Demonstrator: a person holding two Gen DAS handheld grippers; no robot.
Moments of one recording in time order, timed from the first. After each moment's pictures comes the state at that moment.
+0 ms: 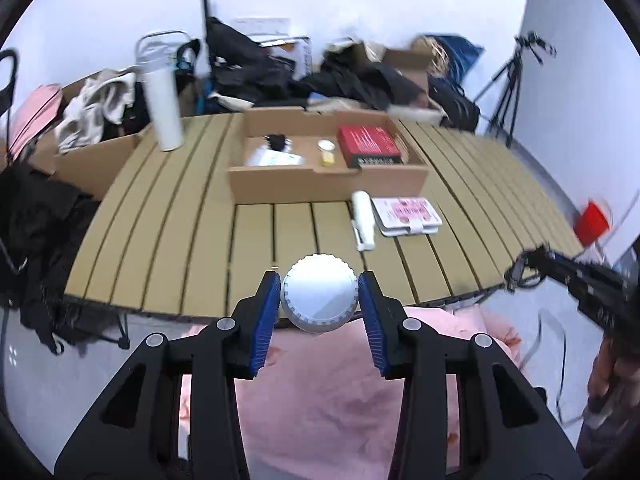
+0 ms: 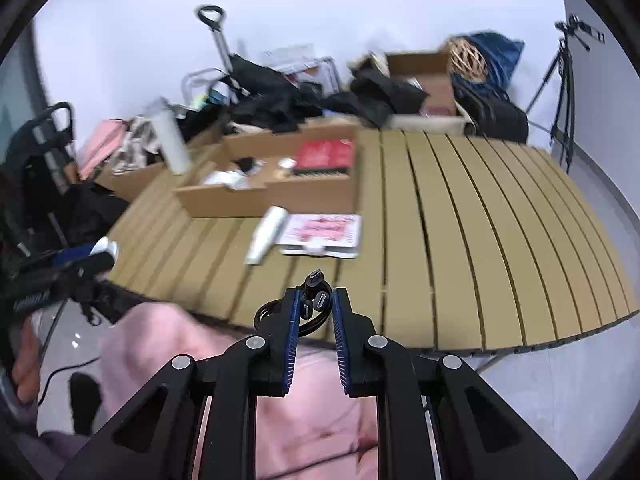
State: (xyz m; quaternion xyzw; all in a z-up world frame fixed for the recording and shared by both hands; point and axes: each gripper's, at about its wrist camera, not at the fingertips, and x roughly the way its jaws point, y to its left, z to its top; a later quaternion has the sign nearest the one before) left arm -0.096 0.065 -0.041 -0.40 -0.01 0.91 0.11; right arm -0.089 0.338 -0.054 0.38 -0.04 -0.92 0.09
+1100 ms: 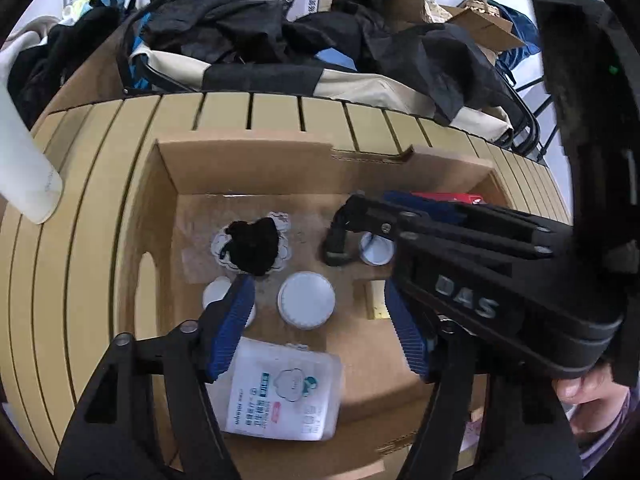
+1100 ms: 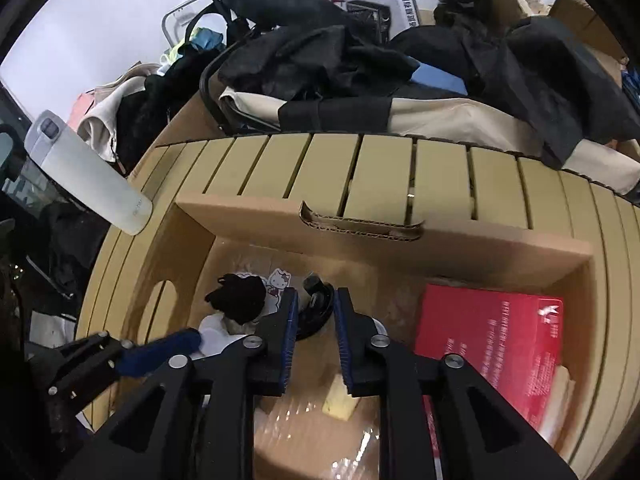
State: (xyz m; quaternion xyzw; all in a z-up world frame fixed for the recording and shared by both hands) left arm -0.467 0.097 -0.137 -0.53 -0.05 0.83 0.15; right arm -0.528 0.215 -0.137 0.52 -0.05 -0.84 0.16
